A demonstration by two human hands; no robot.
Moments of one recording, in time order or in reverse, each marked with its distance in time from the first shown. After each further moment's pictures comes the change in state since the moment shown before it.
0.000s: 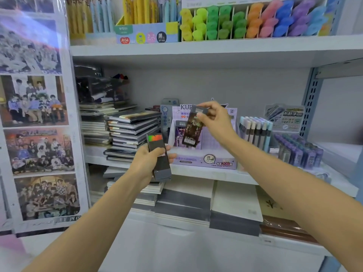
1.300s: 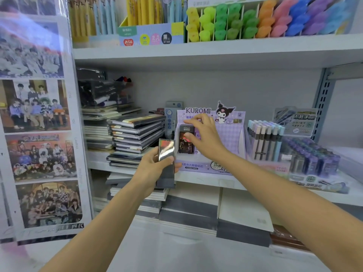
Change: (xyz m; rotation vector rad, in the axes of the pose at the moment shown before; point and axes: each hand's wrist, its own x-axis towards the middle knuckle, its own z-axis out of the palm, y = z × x) left_hand 0.006 -0.006 -0.006 0.009 -0.082 0.038; right_hand 0.006 0.038 0.036 -0.589 -0.136 -0.266
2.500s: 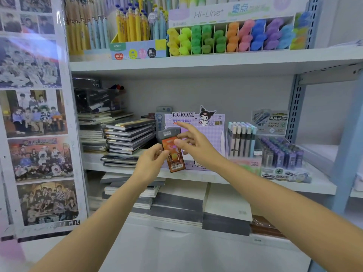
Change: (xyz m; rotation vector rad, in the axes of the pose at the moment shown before) left_hand -0.025 0.014 0.031 0.664 0.015 0.312; right_hand -0.053 -0.029 -0.044 0.596 -0.167 0.116
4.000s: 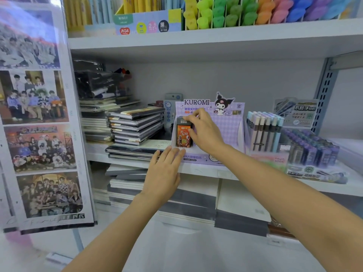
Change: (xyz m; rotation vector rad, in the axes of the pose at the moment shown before) left_hand -0.004 -0.064 0.023 1.027 -0.045 0.369; right_hand 0.059 0.047 0.016 -0.792 0.160 -0.060
